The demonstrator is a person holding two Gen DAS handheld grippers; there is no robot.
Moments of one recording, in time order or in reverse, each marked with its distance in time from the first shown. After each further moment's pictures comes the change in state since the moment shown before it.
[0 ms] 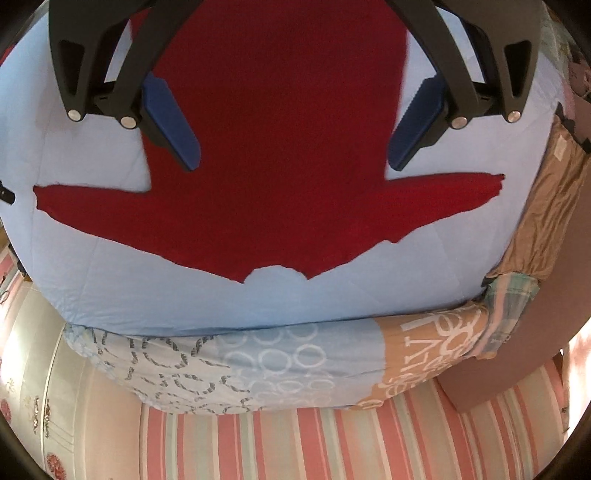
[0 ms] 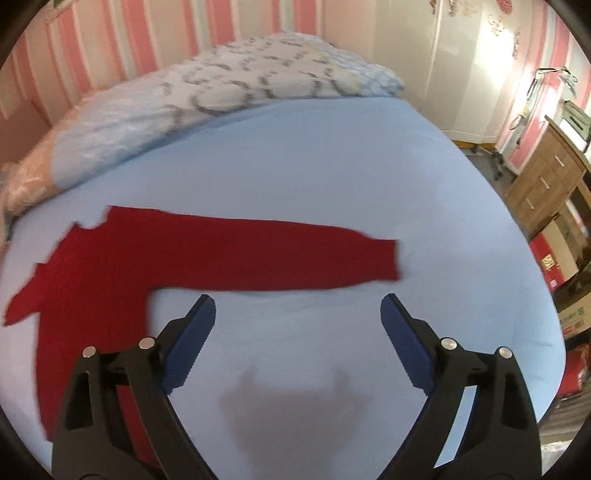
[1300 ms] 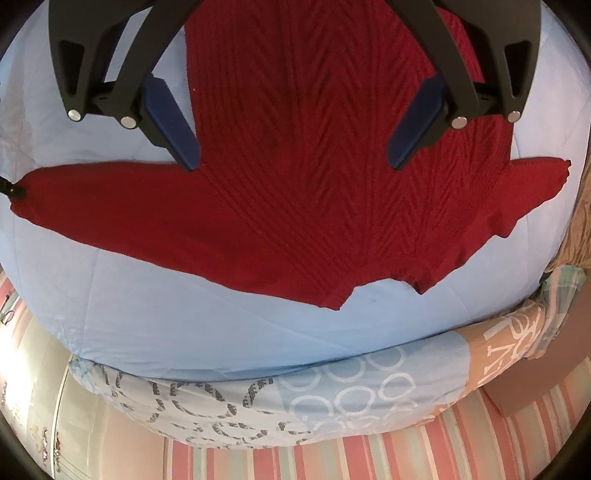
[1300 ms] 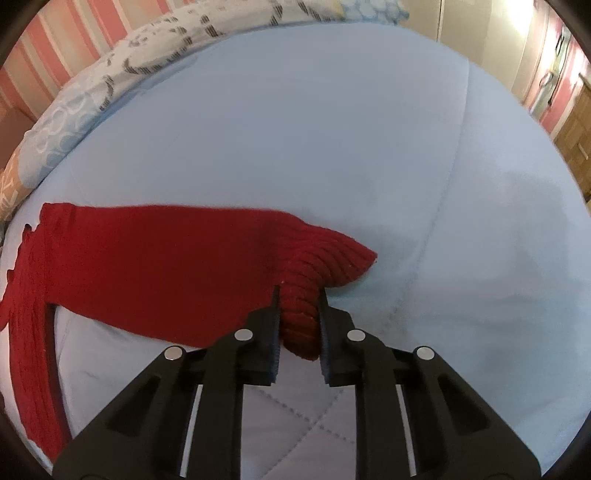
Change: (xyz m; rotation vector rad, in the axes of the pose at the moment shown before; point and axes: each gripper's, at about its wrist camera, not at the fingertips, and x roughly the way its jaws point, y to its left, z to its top) left arm 0.155 -0.137 0.014 0.046 0.051 -0.062; right arm 0.157 -0.085 0.031 0.004 0.107 0.135
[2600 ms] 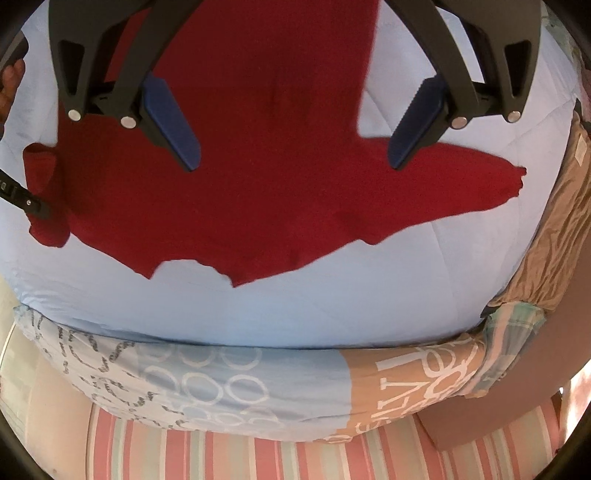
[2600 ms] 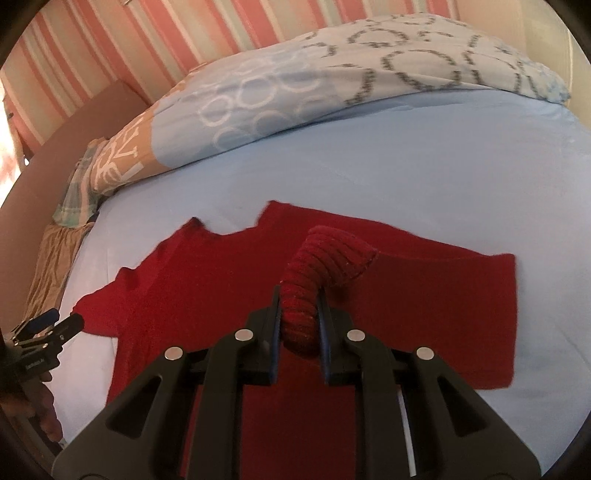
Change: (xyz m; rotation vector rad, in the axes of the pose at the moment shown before) left arm -0.016 0.254 0.000 -0.143 0.003 0.099; right arm -0.002 0.394 -0.005 -0.175 -0.083 0.339
